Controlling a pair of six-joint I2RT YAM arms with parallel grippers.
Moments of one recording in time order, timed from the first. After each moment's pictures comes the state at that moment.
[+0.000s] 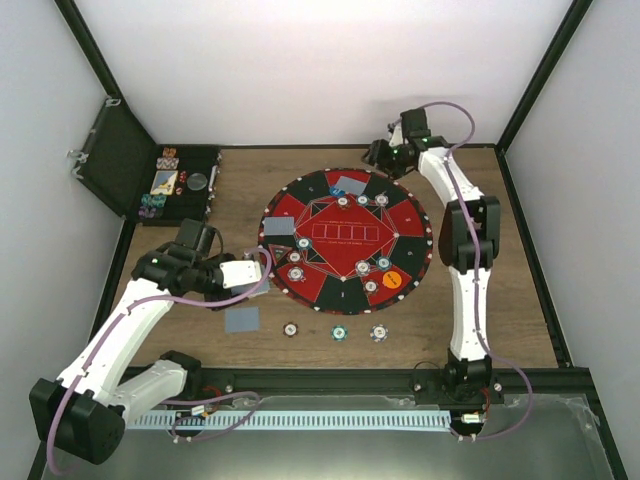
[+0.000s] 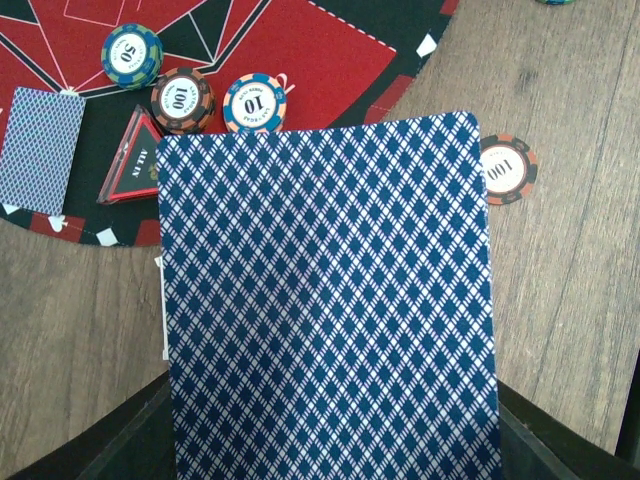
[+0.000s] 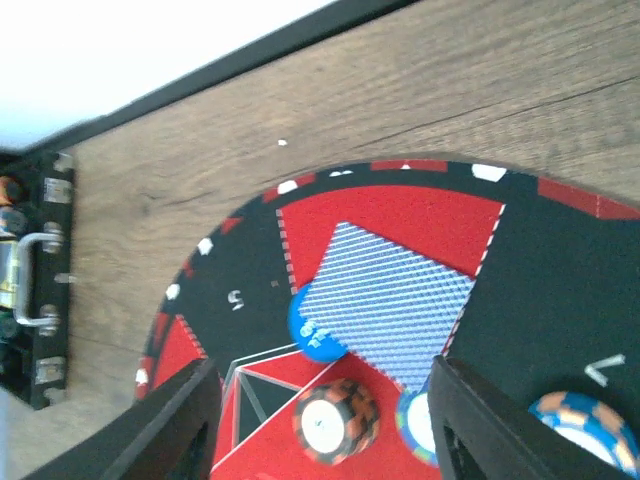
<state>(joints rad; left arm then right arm) -0.34 1.00 0.88 -1.03 0.32 0.98 0.16 2.34 2.11 -0.65 -0.45 0.48</state>
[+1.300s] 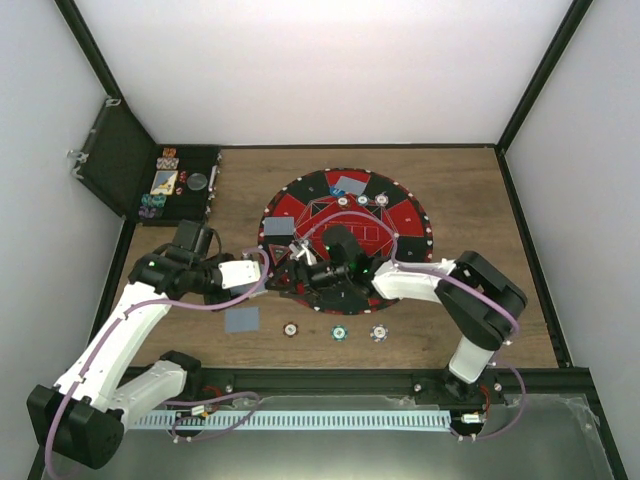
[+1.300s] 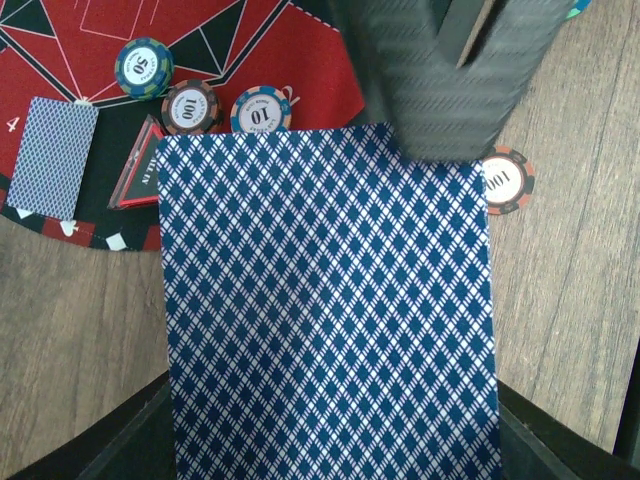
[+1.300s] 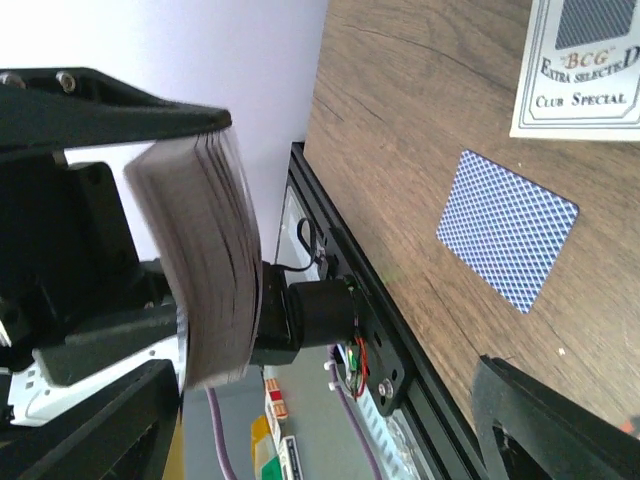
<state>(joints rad) -0.34 0.97 0.88 -1.03 0.32 0.97 0.86 1.68 0.85 0.38 -0.82 1.06</state>
